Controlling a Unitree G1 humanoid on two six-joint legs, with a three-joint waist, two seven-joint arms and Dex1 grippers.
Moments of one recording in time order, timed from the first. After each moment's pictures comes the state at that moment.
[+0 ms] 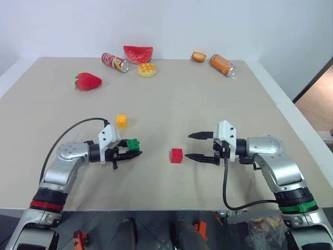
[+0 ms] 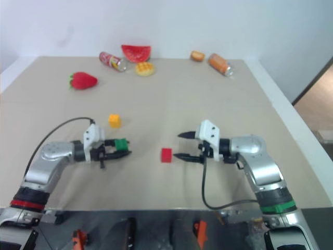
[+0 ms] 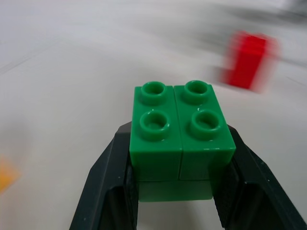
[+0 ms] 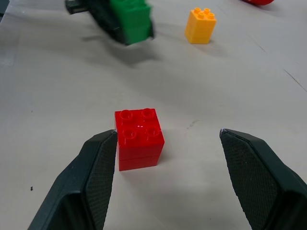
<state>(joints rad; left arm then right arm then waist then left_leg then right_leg) -0.44 0.58 -0.10 0.23 -0.33 0.05 -1.23 -0.43 -0.66 0.08 -0.07 0.31 0.24 1.15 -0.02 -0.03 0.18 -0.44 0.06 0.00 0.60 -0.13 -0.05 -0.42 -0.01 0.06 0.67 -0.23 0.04</state>
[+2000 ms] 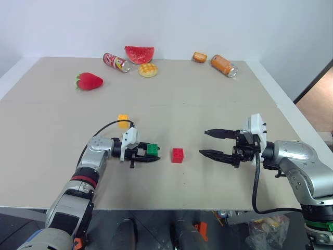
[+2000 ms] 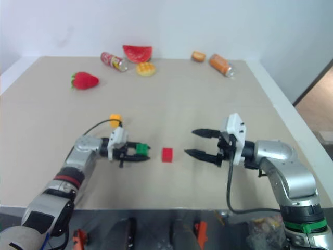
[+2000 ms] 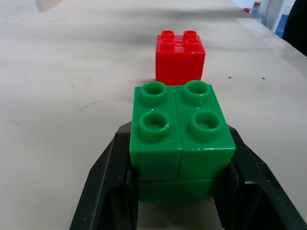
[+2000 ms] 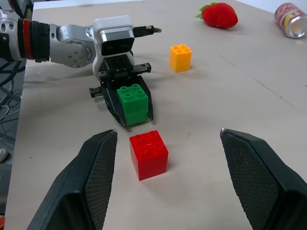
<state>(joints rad) -0.72 0.32 -0.13 0.82 -0.22 -0.29 -1.47 -0.29 -0.76 -0.11 -0.27 0.55 0.46 1.09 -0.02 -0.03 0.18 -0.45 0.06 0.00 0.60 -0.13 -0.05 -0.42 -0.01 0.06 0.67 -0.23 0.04</state>
